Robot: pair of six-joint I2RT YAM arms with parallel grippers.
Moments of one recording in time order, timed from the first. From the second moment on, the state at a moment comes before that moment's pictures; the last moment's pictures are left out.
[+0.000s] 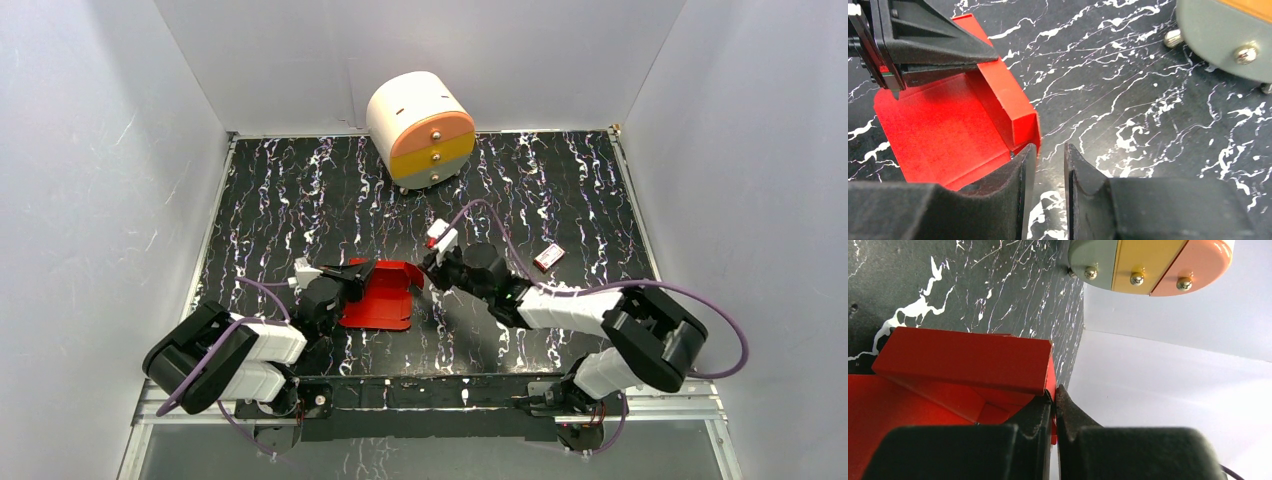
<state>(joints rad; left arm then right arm) -0.63 1.33 0.10 0.93 -0.33 -1.63 0.94 1.44 0.56 0.60 0.01 -0.07</state>
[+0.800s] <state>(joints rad) -0.62 1.33 0.10 0.94 -0.30 -1.61 0.72 1.64 0.65 0.46 -0.49 -0.24</state>
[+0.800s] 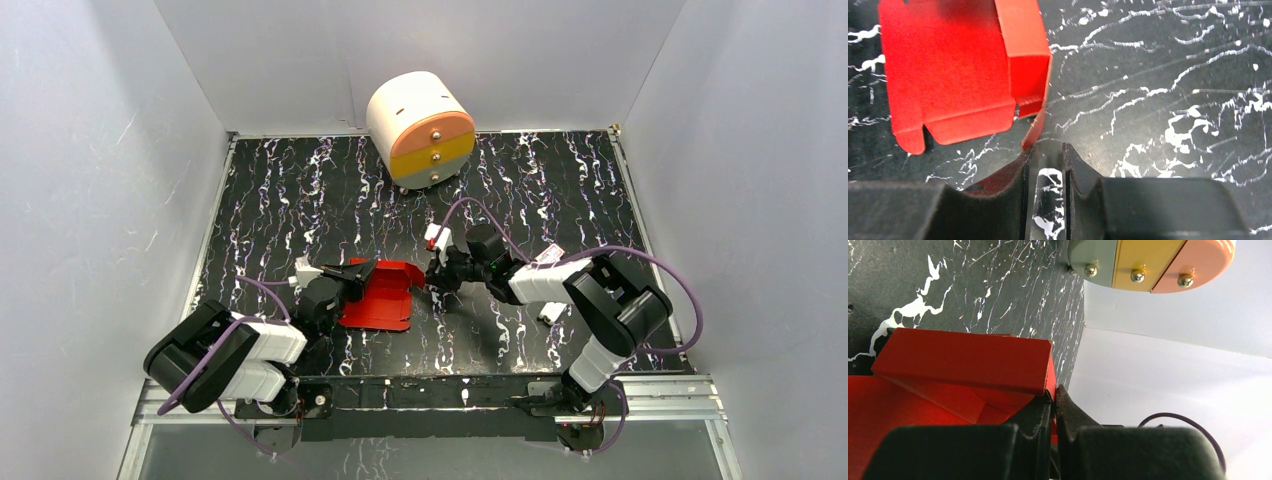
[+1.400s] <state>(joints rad) -0.62 1.35 0.10 0.96 -0.29 -1.62 0.80 1.73 0.69 0.60 -0.56 -0.23</state>
